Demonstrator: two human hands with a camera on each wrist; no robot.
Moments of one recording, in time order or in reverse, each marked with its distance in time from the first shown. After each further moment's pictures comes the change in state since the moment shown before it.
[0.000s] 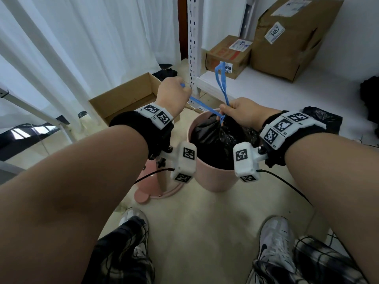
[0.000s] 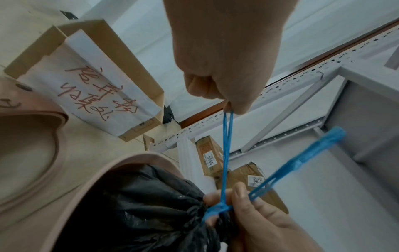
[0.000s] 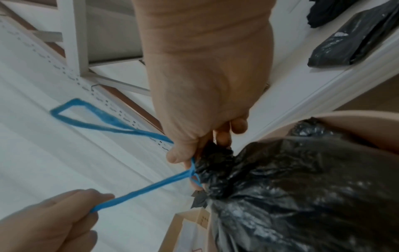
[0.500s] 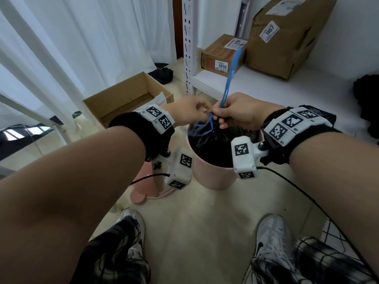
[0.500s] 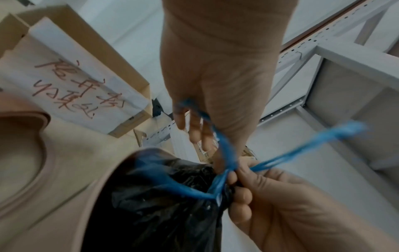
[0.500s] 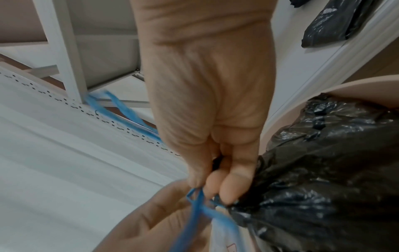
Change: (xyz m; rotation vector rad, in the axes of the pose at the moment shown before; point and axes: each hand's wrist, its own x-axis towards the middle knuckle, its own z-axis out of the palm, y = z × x) left_hand -0.017 0.008 0.019 0.015 -0.541 0.175; right_hand -0.006 -0.003 0.000 0.629 -0.168 0.049
